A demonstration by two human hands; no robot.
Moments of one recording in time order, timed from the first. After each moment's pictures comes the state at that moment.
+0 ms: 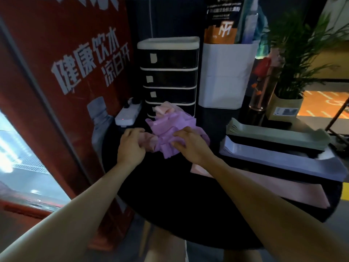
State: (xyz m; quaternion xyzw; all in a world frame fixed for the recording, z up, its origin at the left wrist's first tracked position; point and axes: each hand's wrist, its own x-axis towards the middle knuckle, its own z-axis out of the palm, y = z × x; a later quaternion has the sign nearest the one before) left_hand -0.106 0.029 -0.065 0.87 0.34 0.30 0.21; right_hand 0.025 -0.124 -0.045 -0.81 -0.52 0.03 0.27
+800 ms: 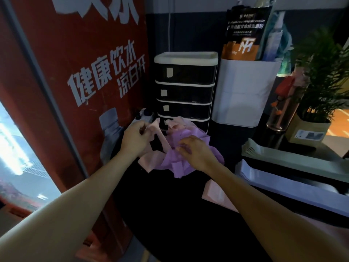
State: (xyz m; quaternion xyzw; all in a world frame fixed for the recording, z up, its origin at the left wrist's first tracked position) left_hand -0.080 0.073 -0.015 0.83 0.30 0.37 0.30; right_hand 0.047 -0.077 -0.034 -0.77 -0.54 0.04 0.34
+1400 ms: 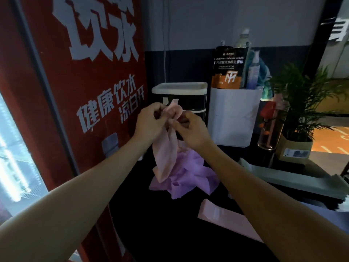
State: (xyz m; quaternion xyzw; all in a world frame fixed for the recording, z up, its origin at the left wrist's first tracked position) left_hand -0.059 0.017 0.100 0.81 0.15 0.45 0.35; right_hand 0.036 -0.075 0.082 -0.67 -0.48 0.02 0.57
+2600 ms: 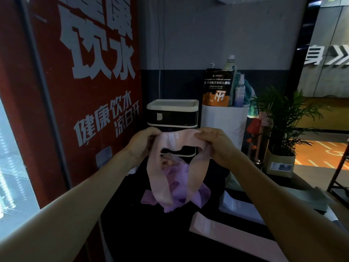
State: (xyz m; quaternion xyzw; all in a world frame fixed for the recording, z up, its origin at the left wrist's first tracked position) left_hand -0.073 0.012 0.105 0.64 0.17 0.28 0.69; right_hand 0.063 -0.146 0.108 -0.54 -0.41 0.25 0.69
